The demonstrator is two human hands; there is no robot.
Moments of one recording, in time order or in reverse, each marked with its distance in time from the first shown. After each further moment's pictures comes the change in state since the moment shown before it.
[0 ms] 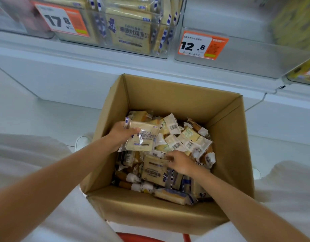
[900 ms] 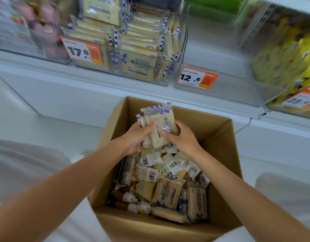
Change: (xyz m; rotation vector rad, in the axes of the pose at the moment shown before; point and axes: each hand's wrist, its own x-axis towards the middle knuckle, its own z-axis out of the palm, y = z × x) left_hand -0.037 0.078 0.019 -0.333 -0.303 0.173; right_hand -0.039 -0.124 -0.105 0.293 0.495 -0.201
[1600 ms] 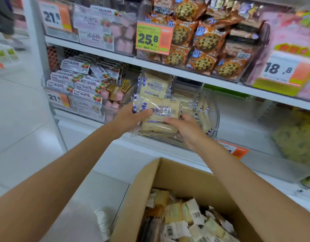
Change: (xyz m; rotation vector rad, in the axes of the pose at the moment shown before) left_hand -0.046 0.209 -0.139 0.449 0.336 0.554; right_hand 0.073 -0.241 0.016 0.332 0.030 -0.165
